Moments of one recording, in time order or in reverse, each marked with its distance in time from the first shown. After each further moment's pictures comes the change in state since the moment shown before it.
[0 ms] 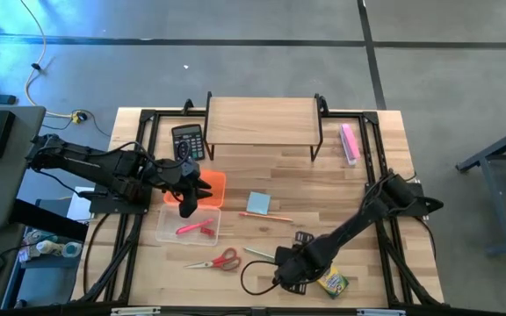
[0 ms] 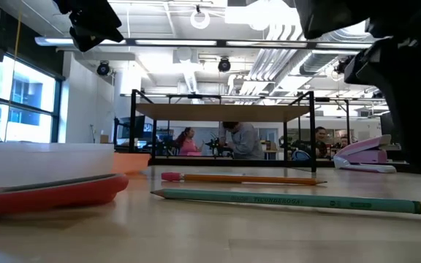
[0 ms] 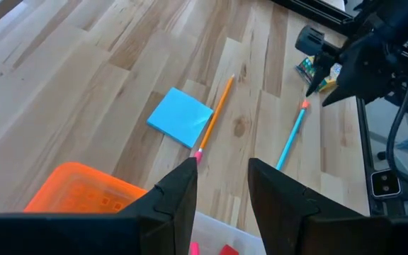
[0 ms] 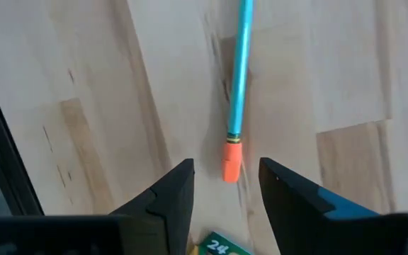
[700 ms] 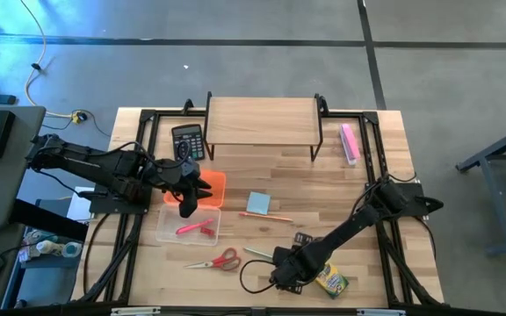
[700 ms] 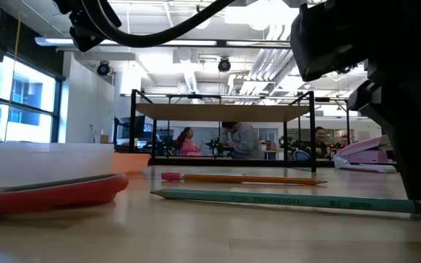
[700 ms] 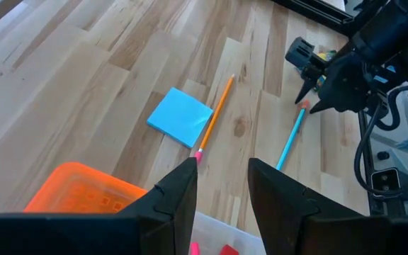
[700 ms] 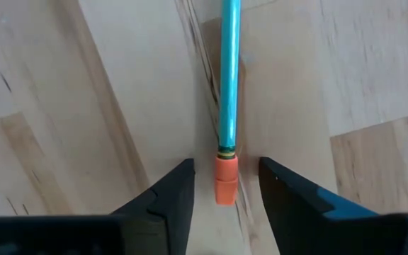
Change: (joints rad) left arm 0.000 0.000 0.000 0.000 0.000 0.000; right arm -0.003 0.096 0.006 0.007 -0.023 0.057
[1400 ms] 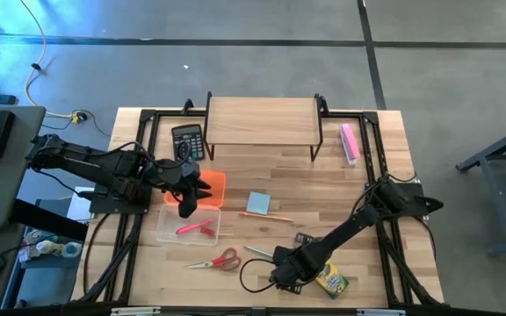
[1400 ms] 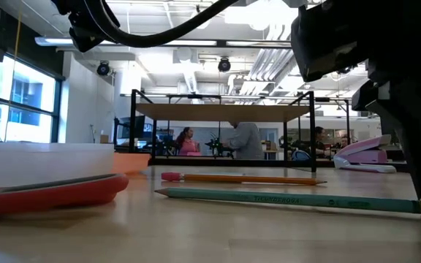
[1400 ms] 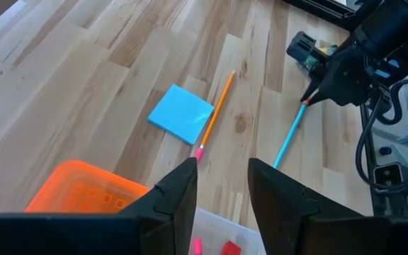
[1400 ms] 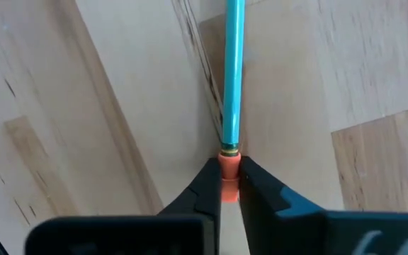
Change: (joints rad) left arm 0.000 0.000 0.000 -0.012 0.005 0.022; right arm 0.000 0.005 -0.005 0.003 -0.011 0.029
